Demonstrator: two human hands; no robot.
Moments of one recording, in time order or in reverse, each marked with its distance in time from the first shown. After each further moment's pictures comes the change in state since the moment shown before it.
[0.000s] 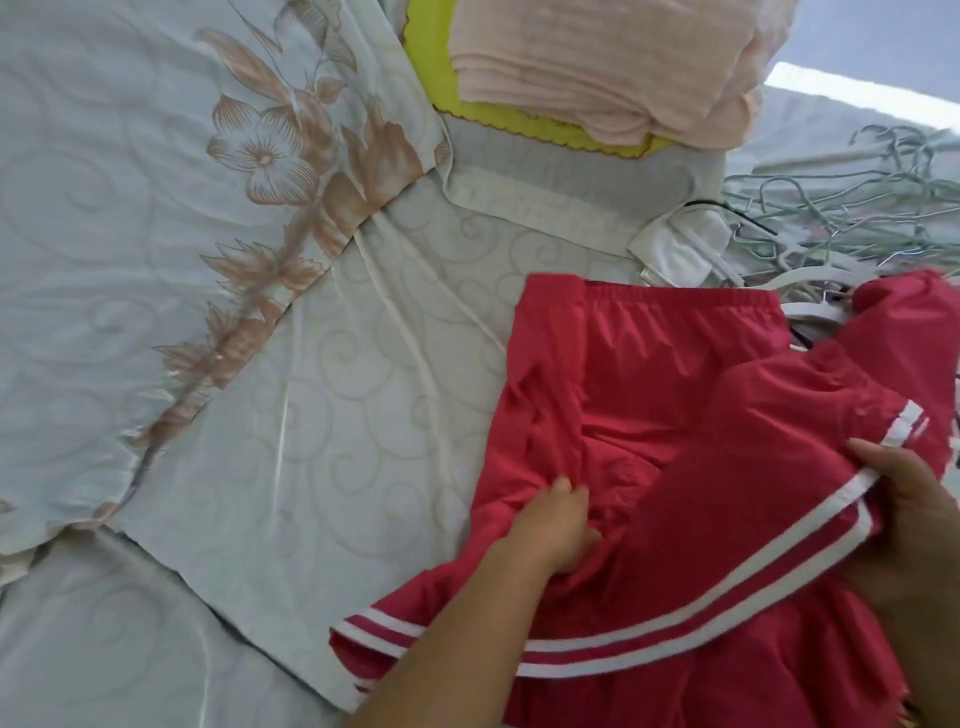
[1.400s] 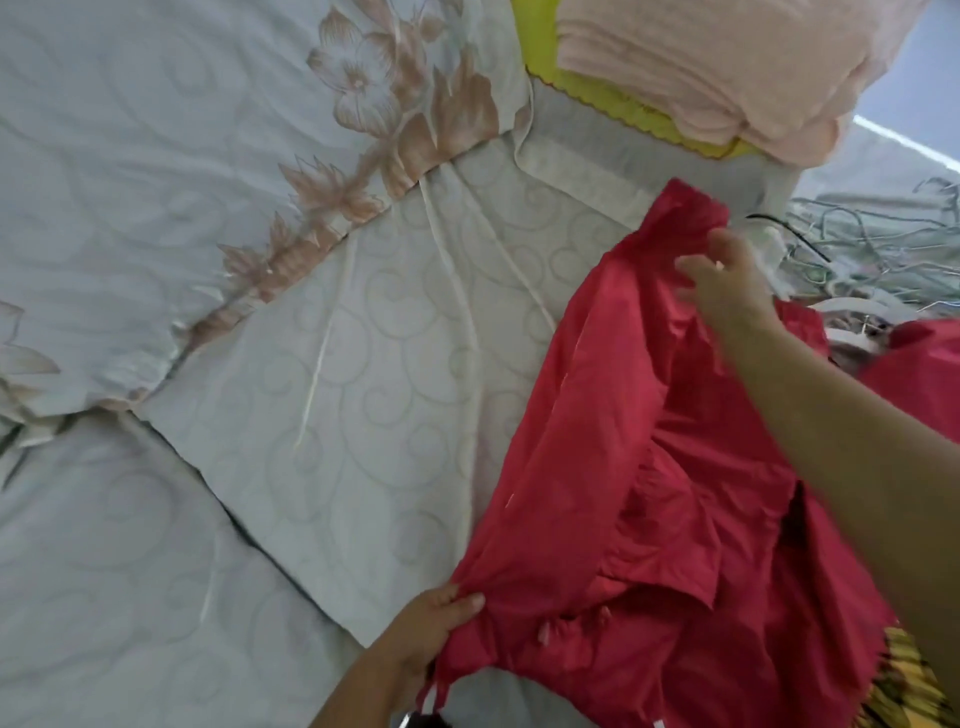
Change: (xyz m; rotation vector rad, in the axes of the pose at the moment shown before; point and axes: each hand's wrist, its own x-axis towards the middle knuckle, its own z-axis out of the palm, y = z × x) left_hand -0.137 -0.098 0.096 -1.651 -0.038 -0.464; right_hand 0.079 0.008 0.170 -0.779 -0.138 -0.513
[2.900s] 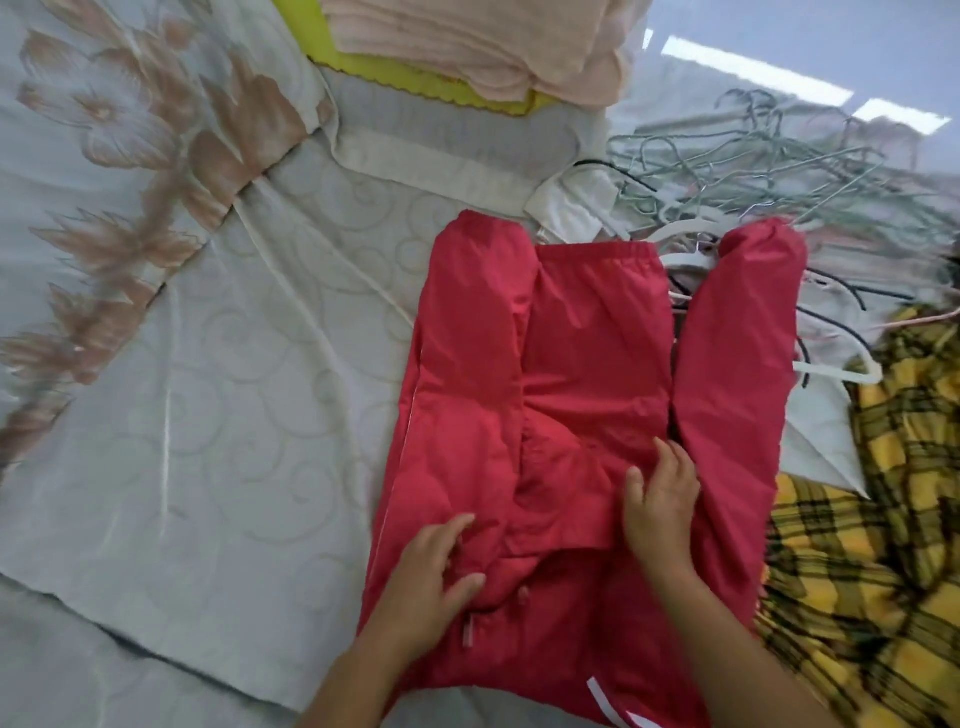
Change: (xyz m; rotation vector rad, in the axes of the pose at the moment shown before) left_hand 0.026 0.042 0.065 1.263 -0.047 0.616; right_hand -0.148 0.205 -0.085 -0.585 0.354 0.080
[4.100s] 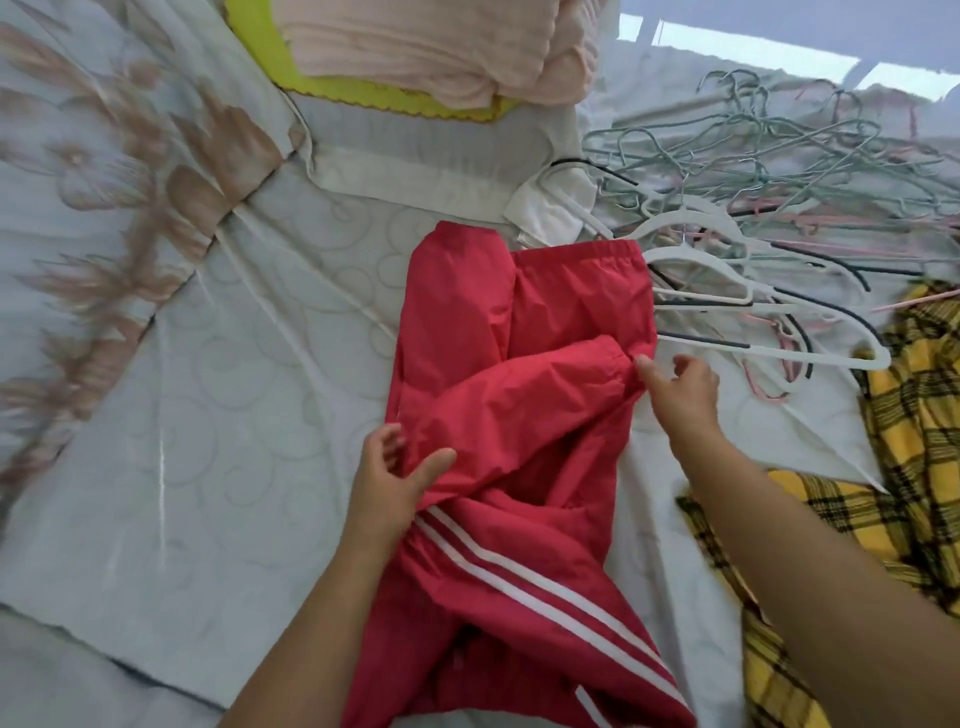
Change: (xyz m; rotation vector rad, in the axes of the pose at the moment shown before) left_hand 0.066 0.048 -0.059 -0.542 0.397 -0.289; right_hand 0.115 -0.038 -0.031 0.266 -0.094 0.372
